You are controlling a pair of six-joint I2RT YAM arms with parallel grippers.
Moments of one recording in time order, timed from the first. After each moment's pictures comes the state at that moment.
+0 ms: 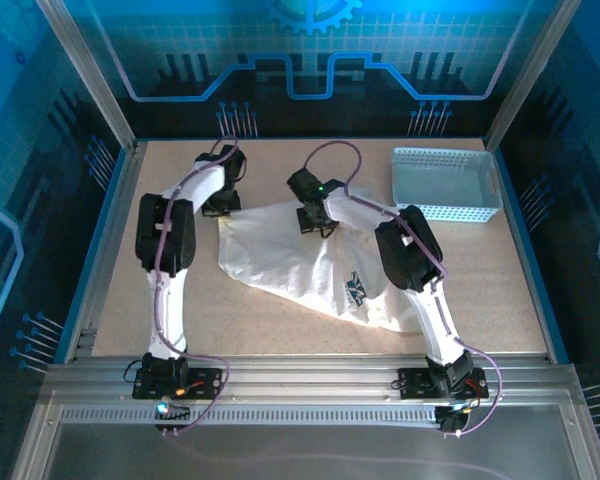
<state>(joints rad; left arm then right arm) -0.11 2.18 1.73 -0.97 -0.26 -0.46 0.61 2.28 1.80 -0.77 0.21 0.42</state>
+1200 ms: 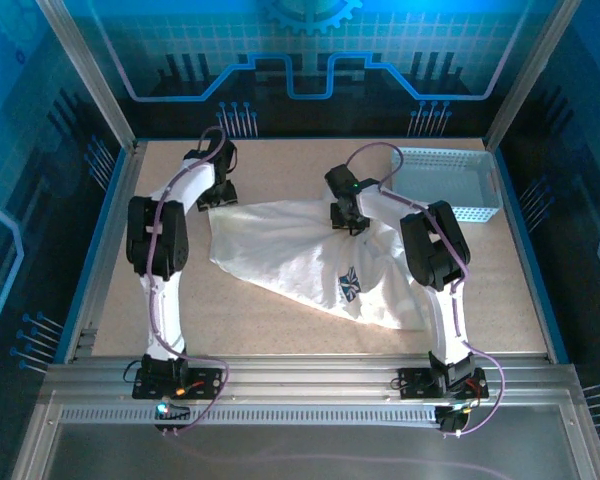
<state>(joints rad) -0.09 2.21 1.80 -0.94 -0.24 -0.48 0.46 2.16 1.58 -0.67 0.19 0.48</state>
